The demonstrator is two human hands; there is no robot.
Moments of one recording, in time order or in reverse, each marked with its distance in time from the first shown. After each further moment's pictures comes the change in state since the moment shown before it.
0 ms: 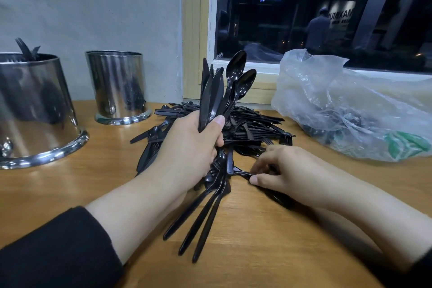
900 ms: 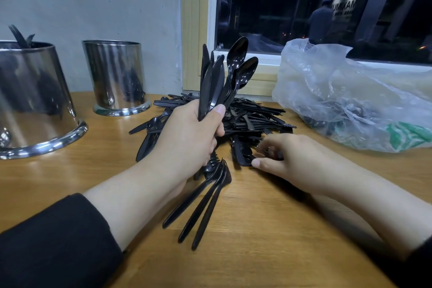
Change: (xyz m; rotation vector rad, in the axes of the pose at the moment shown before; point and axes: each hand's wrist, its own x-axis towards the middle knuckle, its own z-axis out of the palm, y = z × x) left_hand 0.001 -0.003 0.000 -0.014 -0.015 0.008; right_hand 0.002 0.007 0.002 -0.054 0.057 0.080
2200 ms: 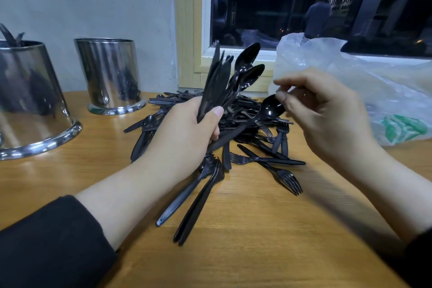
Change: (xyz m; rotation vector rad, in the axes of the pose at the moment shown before) left_hand -0.001 0.000 -0.003 0.362 0.024 0.158; right_hand -0.002 0.002 -0.026 0.412 0.761 -0.311
